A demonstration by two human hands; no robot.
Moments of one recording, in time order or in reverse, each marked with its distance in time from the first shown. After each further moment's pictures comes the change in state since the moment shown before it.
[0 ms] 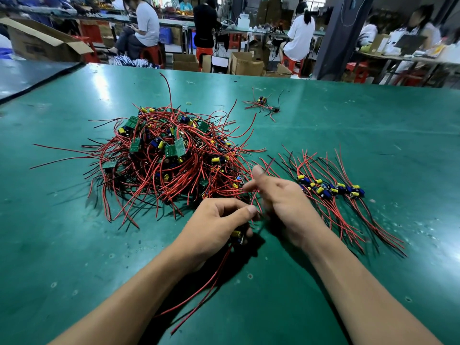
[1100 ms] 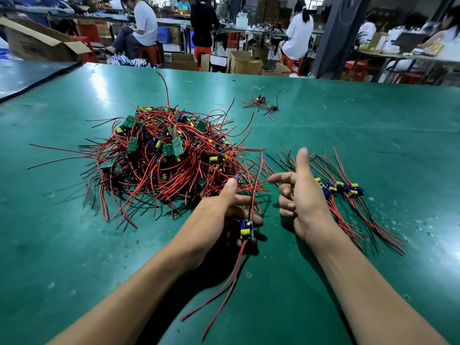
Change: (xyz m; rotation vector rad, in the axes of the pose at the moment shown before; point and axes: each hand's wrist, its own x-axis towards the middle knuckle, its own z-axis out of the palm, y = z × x) left_hand 0.007 0.003 0.000 -0.123 -0.004 -0.161; right_hand 0.004 -0.015 -0.012 0.053 0.333 0.096
